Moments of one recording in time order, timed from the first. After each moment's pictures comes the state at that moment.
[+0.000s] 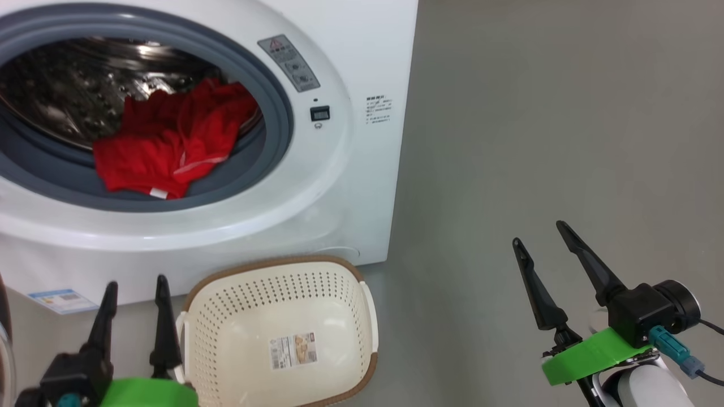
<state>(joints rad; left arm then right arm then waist) -0.06 0.17 -0.05 0.12 -0.31 0.15 -0.25 -0.10 -0.13 0.11 0.14 0.17 0.13 -0.26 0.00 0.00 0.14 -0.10</state>
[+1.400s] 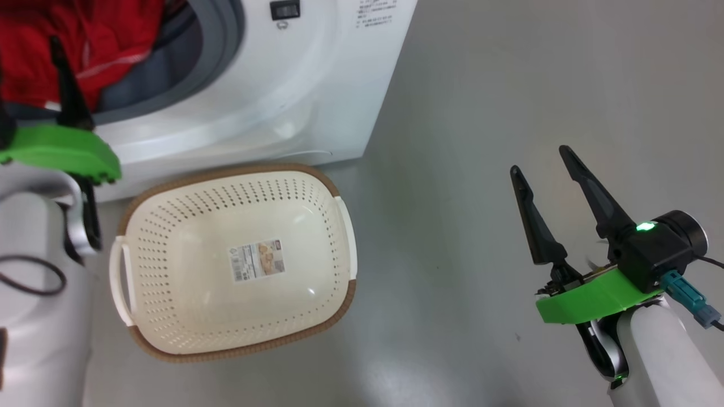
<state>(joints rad) -0.85 0.21 -0.01 0.66 -0.23 0.15 -0.24 -0.28 -0.12 0.12 0.11 0.18 0.13 -0.26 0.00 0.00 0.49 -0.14</state>
